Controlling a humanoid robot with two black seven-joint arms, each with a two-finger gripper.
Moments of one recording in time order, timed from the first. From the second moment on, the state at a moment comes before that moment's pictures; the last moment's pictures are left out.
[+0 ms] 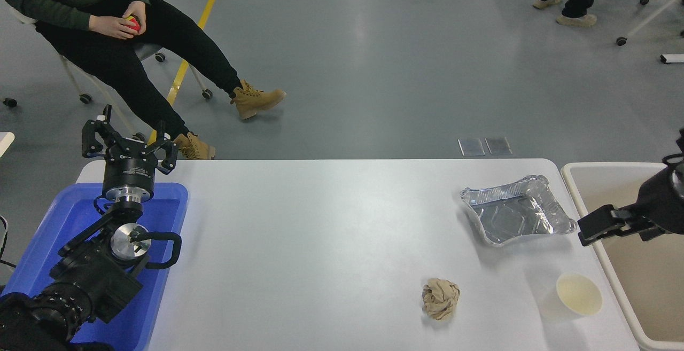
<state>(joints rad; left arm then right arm) -0.69 0.18 -0.84 -0.29 -0.15 -0.55 -0.64 2.03 -0.73 -1.41 1.57 -0.74 0.40 0.09</state>
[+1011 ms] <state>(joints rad) -0.69 0.18 -0.84 -0.29 -0.15 -0.55 -0.64 1.54 -0.68 -1.31 1.42 -0.79 0.01 0.09</state>
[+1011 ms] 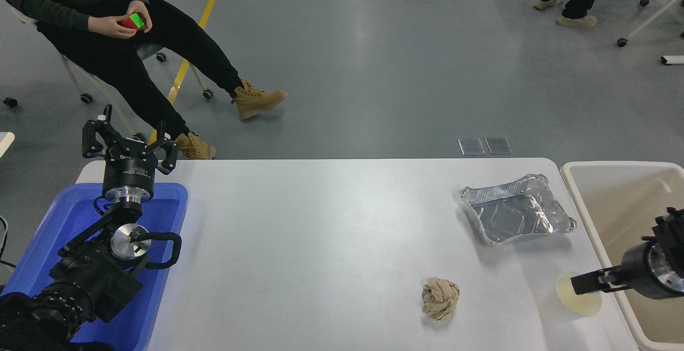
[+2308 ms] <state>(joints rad) -0.69 0.18 -0.84 -0.29 -0.15 -0.55 -0.64 1.61 -0.70 -1.30 1.49 -0.73 -0.06 0.10</state>
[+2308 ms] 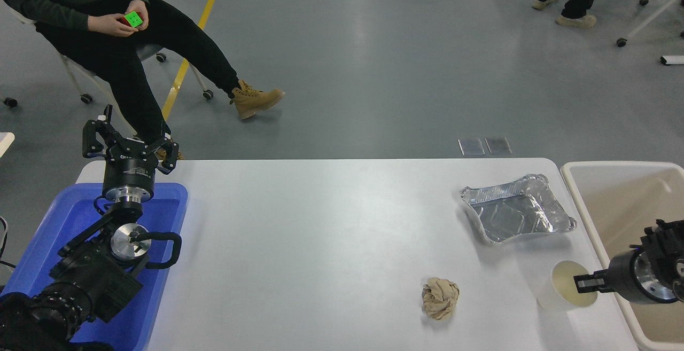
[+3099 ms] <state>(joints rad) -0.69 0.18 -0.84 -0.29 -0.15 -0.55 -0.64 2.53 -0.79 -1.37 1.63 -0.73 0.71 0.10</state>
